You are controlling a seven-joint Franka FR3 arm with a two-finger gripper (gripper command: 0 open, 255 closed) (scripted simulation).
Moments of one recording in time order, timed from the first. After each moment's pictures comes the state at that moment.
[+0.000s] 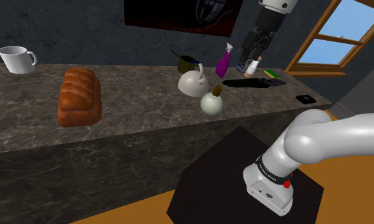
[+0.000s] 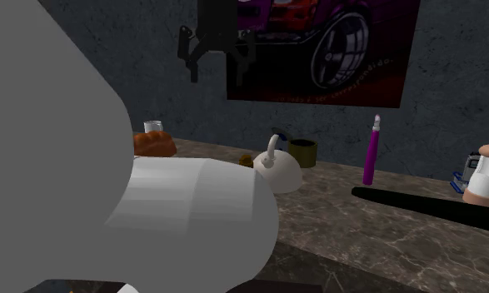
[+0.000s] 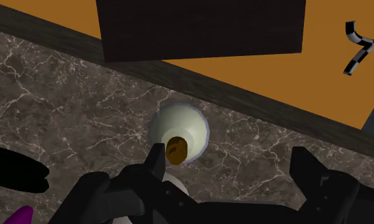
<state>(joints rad) 0.02 -0.81 -0.07 -2.34 0.01 1.54 0.03</state>
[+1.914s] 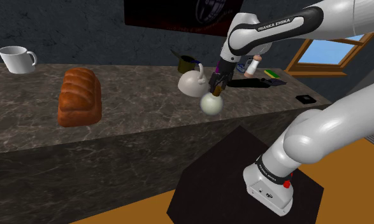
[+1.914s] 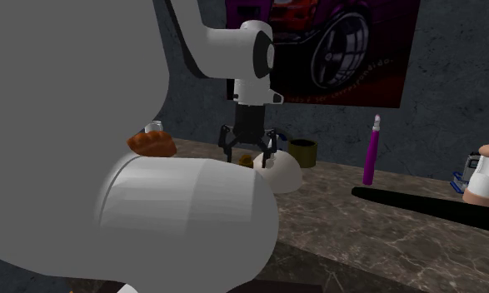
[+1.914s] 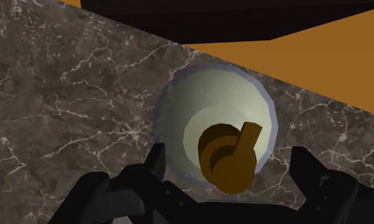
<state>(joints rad) 0.01 -0.35 -0.19 -2.54 -0.01 2.13 -0.11</state>
